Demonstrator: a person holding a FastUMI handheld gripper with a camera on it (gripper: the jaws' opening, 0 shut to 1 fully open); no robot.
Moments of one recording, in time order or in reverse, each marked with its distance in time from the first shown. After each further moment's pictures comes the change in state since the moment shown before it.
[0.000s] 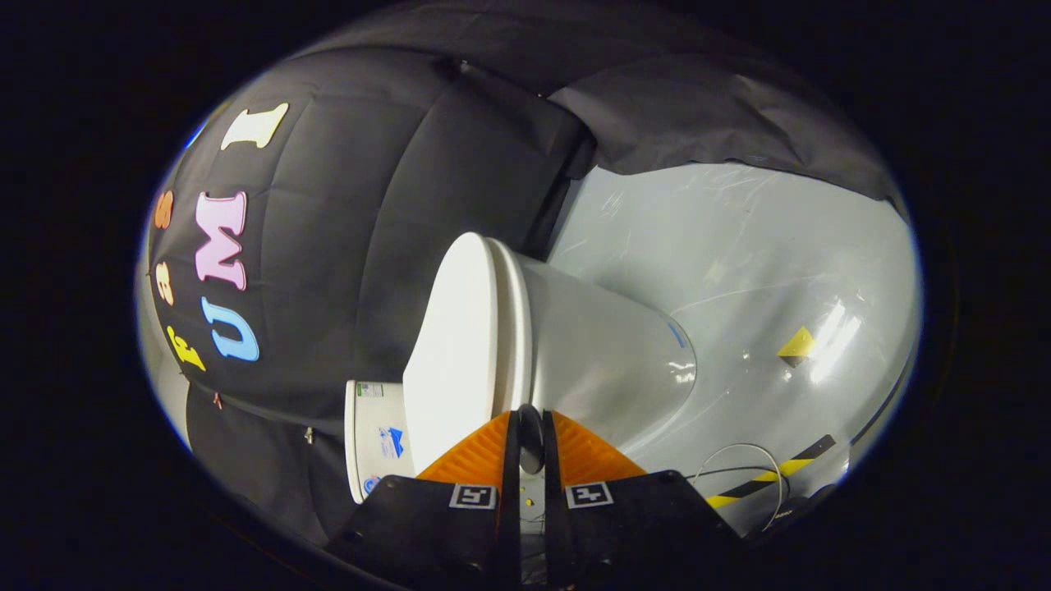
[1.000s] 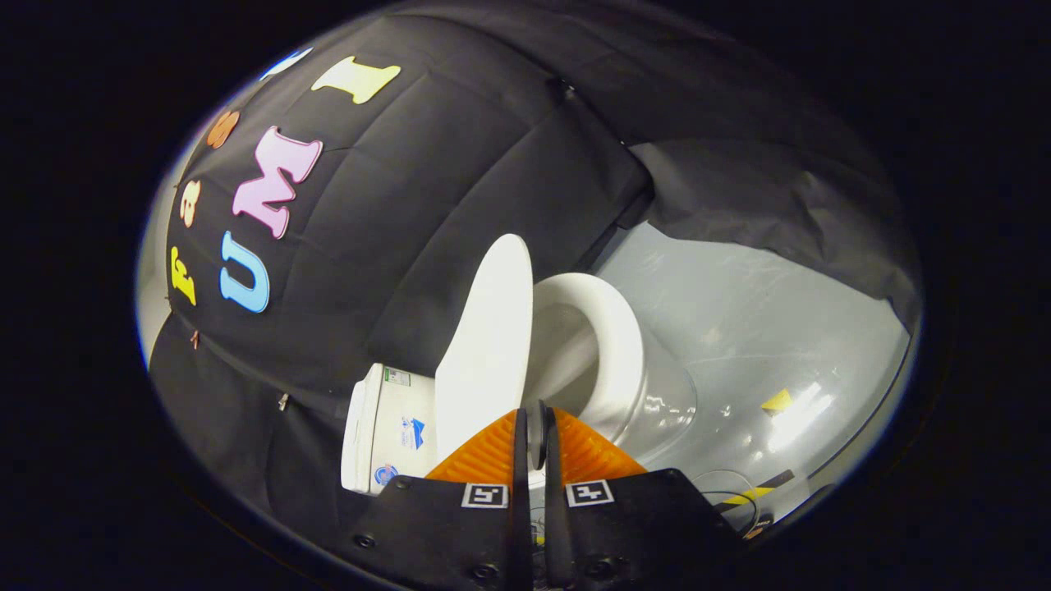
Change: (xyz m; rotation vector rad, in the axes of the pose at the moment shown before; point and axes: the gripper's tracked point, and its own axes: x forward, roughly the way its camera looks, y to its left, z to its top) arm -0.065 0.142 0.000 -0.233 -0.125 -0.014
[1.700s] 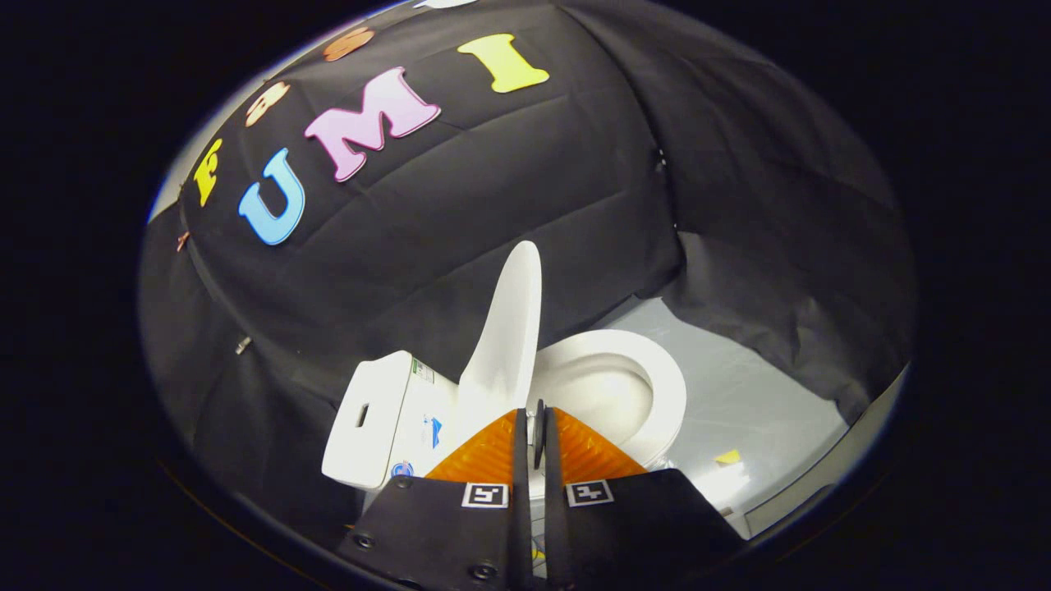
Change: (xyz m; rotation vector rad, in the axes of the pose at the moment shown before) arm -0.047 0.173 -0.011 -0.365 -0.130 -0.152
